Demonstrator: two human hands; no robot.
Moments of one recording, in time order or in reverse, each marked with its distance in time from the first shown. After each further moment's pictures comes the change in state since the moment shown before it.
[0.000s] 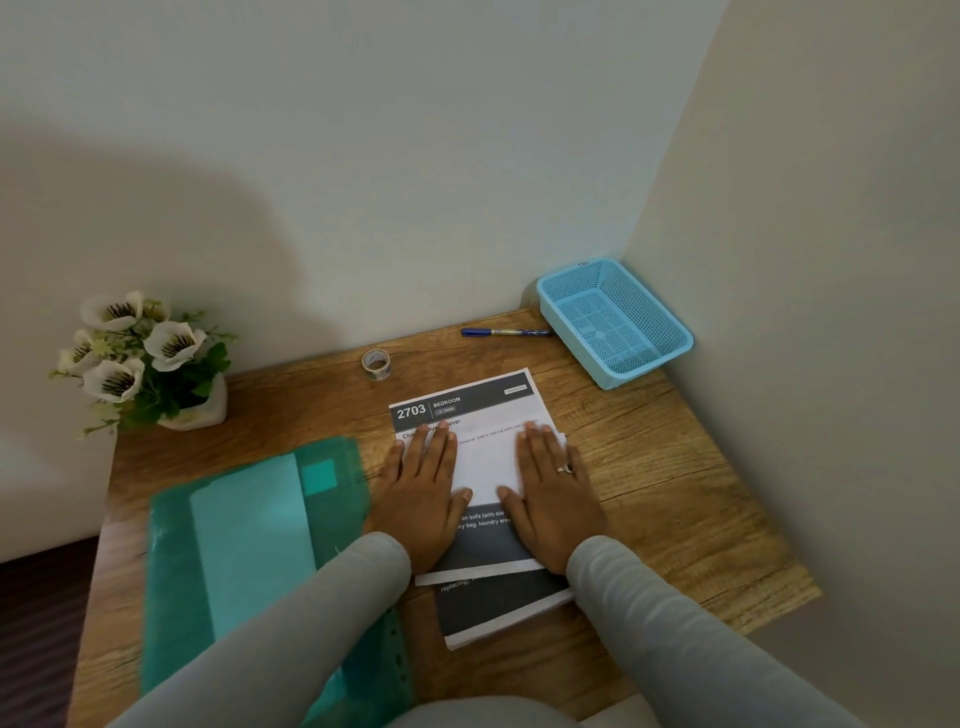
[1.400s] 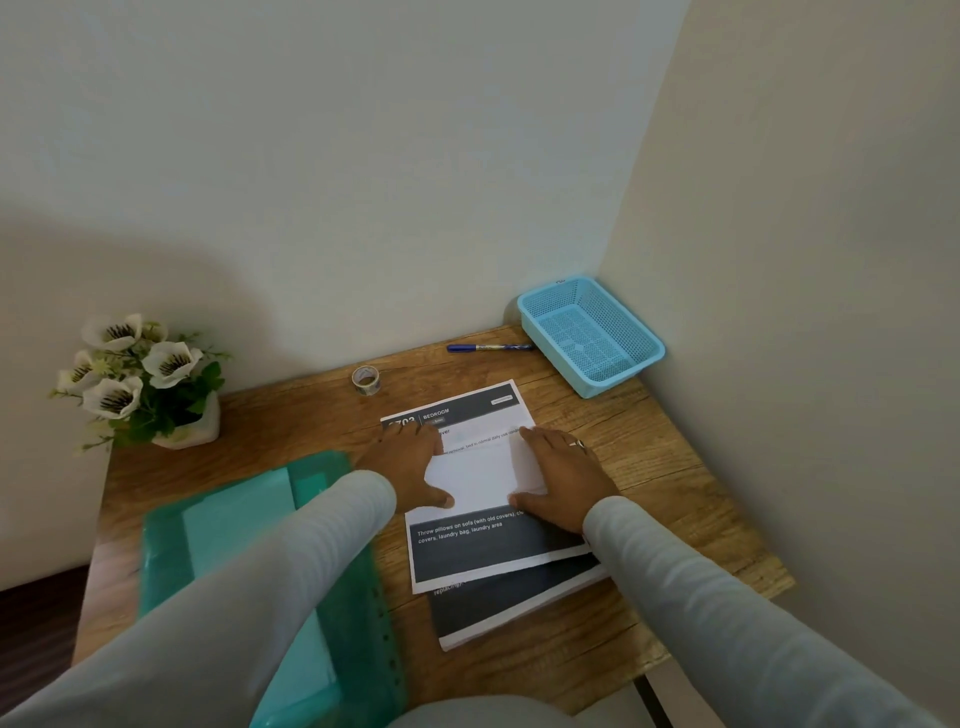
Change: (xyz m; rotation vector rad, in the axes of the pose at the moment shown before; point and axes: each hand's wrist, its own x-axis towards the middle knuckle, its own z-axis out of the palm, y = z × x) left_hand 0.040 -0.016 -0.065 -0.182 -0.243 0.000; right_hand 0.005 0.027 -0.063 0.238 -0.128 0.059
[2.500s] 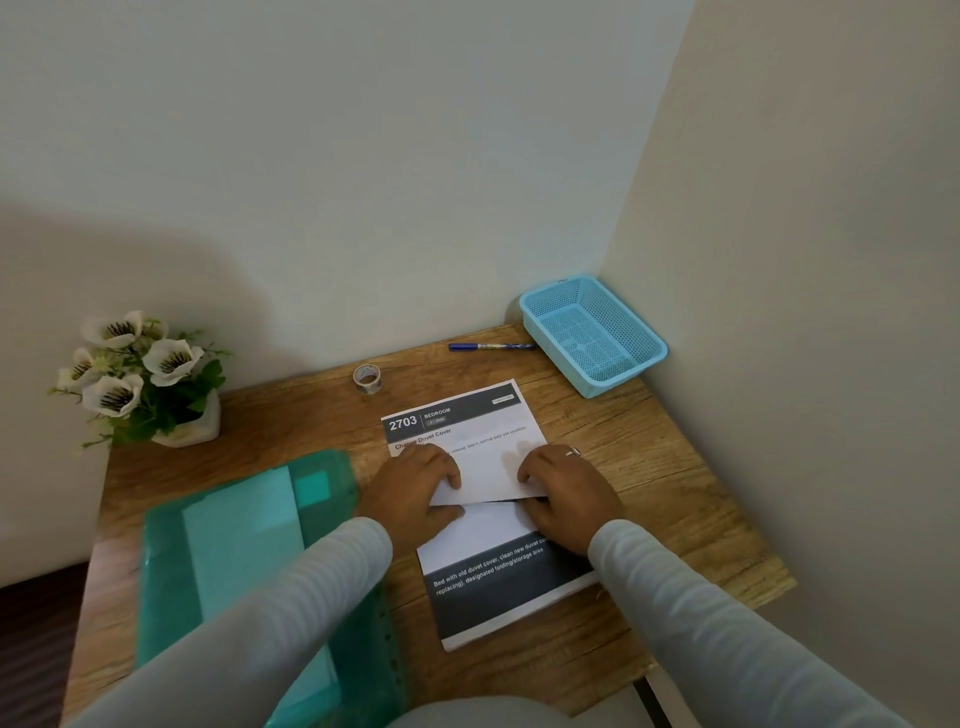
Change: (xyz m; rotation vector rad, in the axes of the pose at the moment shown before) left_hand -0.029 0.000 0.036 -0.169 0.247 0.208; right_hand -0.024 -0.005 0.007 -0.032 0.144 -0.121
